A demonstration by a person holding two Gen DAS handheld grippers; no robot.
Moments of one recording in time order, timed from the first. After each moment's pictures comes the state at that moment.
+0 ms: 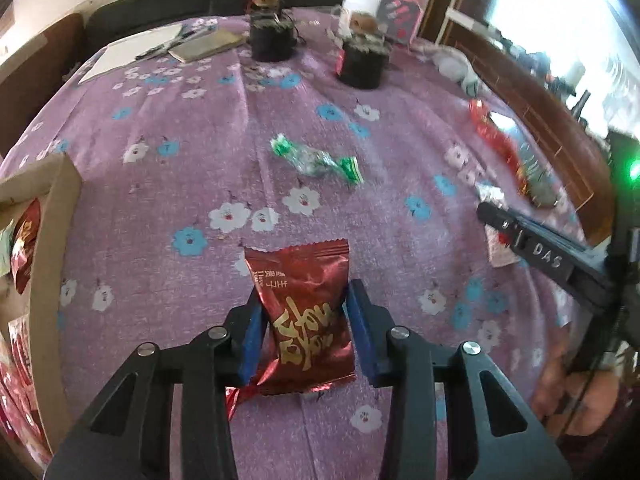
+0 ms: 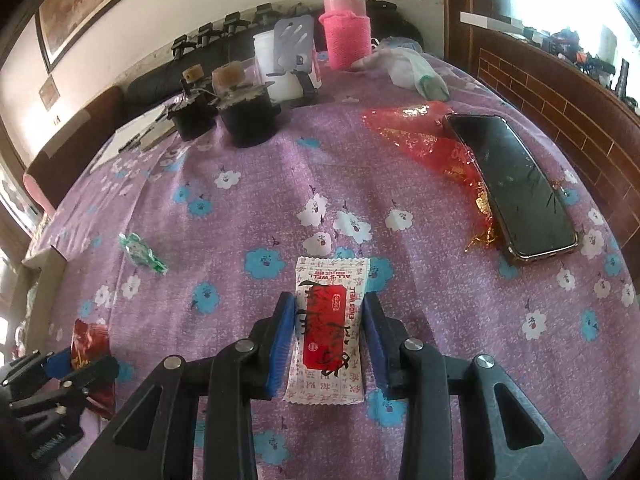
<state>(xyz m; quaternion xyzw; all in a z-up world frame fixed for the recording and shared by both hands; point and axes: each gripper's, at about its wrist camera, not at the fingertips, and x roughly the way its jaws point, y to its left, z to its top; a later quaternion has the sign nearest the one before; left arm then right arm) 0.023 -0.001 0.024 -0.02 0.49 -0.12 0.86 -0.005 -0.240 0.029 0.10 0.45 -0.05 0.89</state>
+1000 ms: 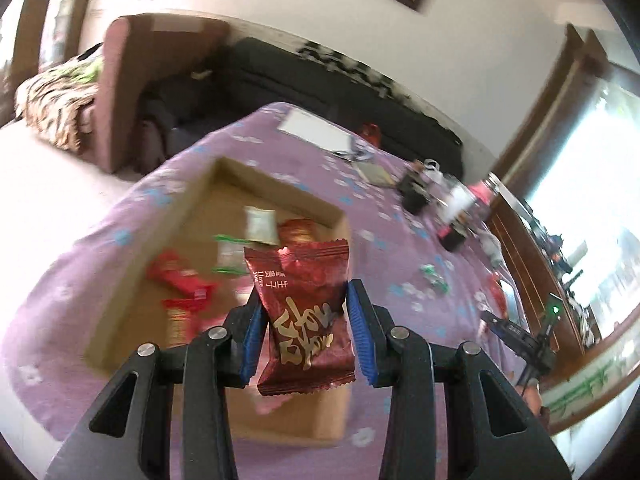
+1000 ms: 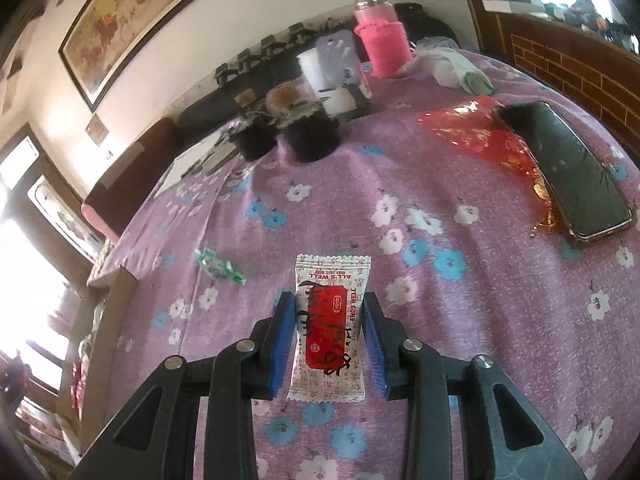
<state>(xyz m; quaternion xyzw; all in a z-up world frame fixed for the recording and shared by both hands) -0.116 0.248 0.103 -0.22 0.34 0.01 0.91 -0.018 -0.221 0.036 0.17 0.40 0.05 0.90</state>
